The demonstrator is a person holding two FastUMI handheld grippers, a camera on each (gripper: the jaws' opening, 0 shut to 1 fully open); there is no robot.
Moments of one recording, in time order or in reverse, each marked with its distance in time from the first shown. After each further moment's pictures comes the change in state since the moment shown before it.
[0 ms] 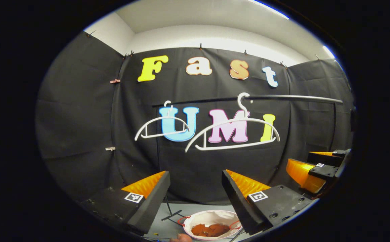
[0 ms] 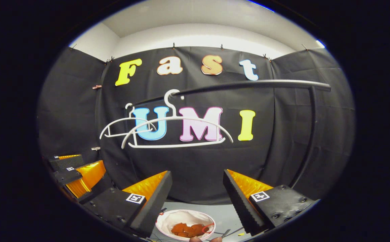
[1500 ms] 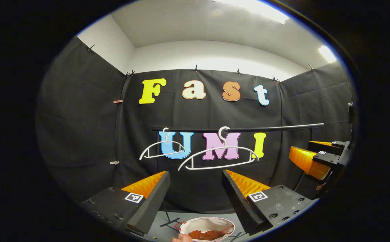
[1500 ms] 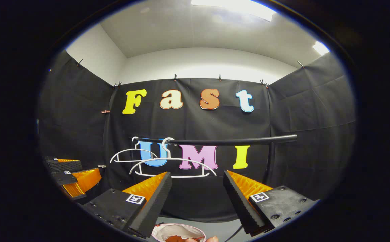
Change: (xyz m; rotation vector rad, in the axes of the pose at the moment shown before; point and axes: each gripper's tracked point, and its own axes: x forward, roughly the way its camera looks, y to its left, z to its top) left arm -0.094 -0.045 0.058 0.008 -0.119 0.000; right arm -0.078 -0.055 0.098 -0.012 -0.212 0.026
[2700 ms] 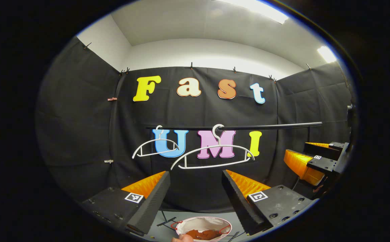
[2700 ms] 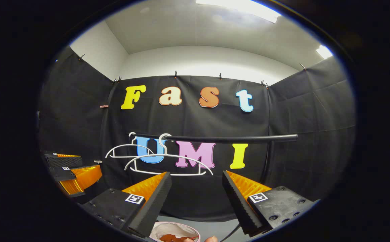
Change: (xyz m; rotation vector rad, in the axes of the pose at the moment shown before) left arm 0.014 -0.017 -0.006 0.001 0.019 -0.043; right arm 0.010 -0.009 -0.012 -0.033 0.016 -0.018
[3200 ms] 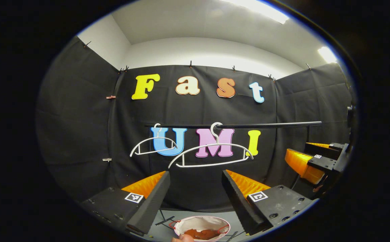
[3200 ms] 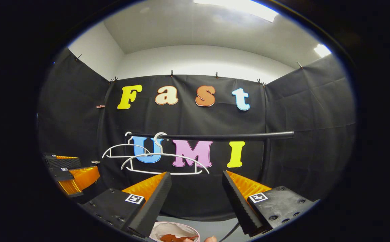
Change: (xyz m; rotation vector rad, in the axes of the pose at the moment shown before) left arm 0.002 -0.004 -0.003 -0.012 0.008 -0.008; right arm 0.000 -0.007 -0.006 0.011 0.010 -0.018
